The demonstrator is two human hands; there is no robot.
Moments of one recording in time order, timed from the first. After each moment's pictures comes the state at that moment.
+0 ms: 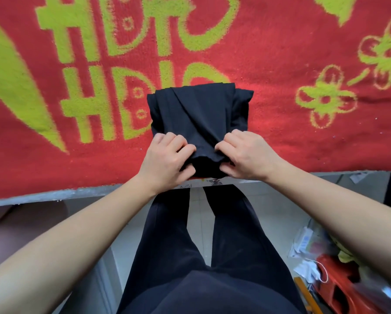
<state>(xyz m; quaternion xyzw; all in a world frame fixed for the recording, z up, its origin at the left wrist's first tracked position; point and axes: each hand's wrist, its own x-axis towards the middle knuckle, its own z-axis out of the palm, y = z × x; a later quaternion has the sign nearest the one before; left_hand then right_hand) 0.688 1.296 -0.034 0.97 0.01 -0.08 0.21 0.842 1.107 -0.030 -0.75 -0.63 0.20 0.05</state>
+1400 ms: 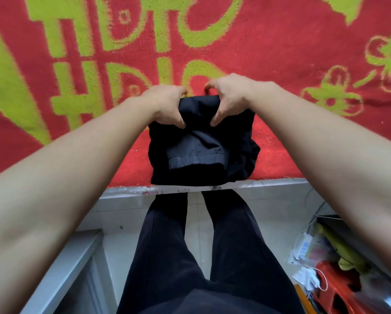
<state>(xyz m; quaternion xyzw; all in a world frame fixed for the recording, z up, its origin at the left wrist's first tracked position) 0.808 1.367 -0.079 0.88 0.13 -0.40 0.23 0.936 1.225 -0.056 -0.77 -0.40 0.50 -0.09</state>
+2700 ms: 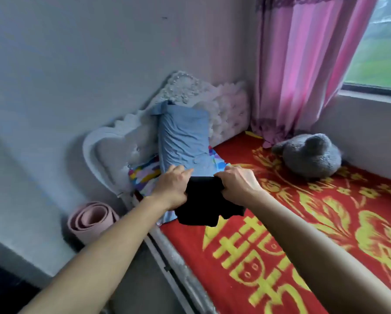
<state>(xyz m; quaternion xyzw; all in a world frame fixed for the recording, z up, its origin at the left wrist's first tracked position) 0.492 1.325 0.466 0.82 0.57 0.06 -0.05 0.702 1.325 0.464 -0.57 -0.82 -0.05 0.08</state>
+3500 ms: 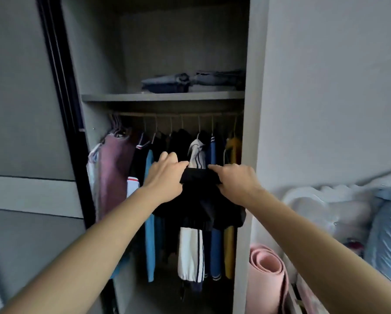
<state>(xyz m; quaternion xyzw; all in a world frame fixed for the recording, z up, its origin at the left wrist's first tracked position) -0.075 0.950 0.671 0.48 0.82 0.09 -0.29 0.068 1.104 0.663 -0.16 -0.94 -0.15 0.27</state>
